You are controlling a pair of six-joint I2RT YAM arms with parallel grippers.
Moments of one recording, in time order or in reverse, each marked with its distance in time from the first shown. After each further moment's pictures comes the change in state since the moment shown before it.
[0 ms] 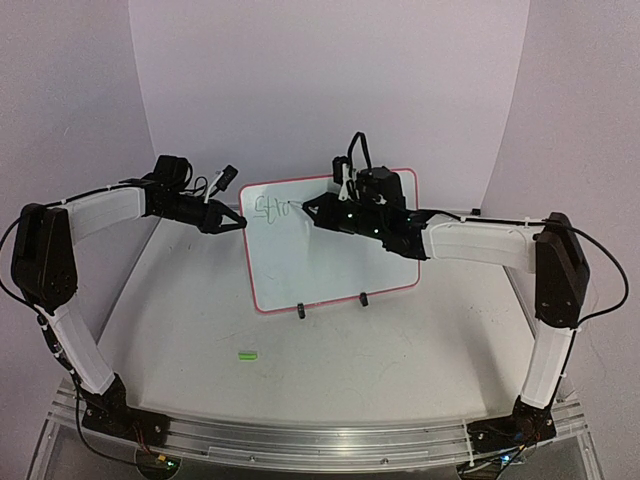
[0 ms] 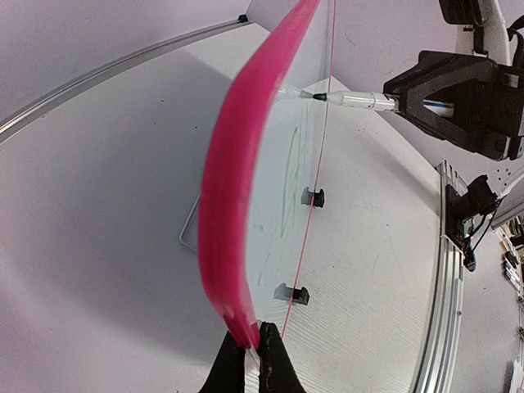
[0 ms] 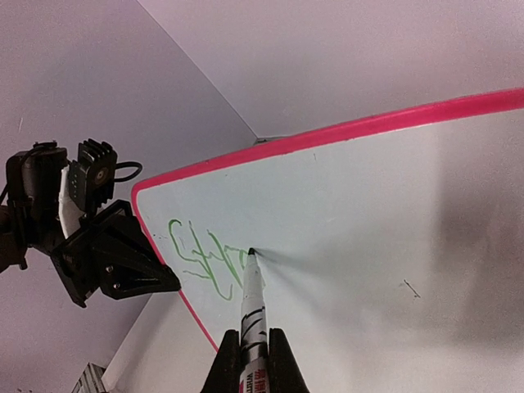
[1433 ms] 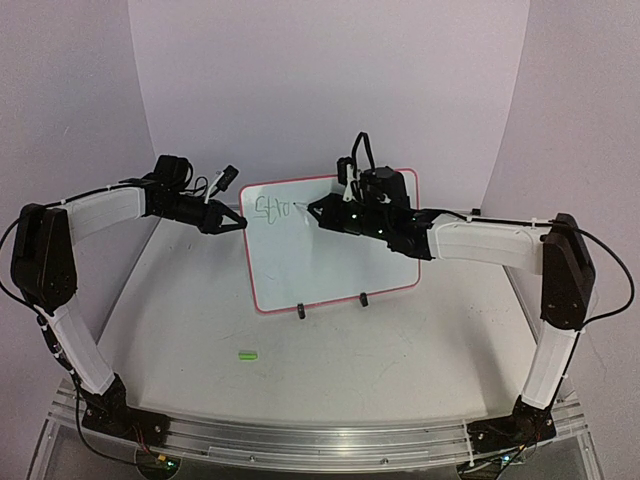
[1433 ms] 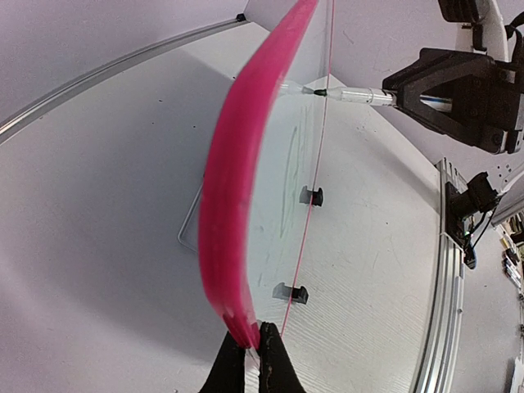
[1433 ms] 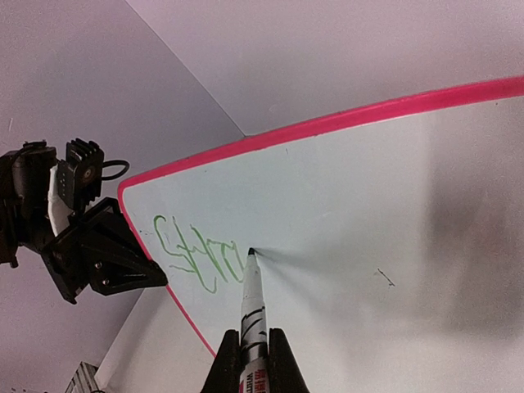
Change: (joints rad) left arm -0.004 -0.004 0.000 -0.008 -0.001 0.009; right arm -0.003 -0.033 -0.025 -0.037 0.027 -0.007
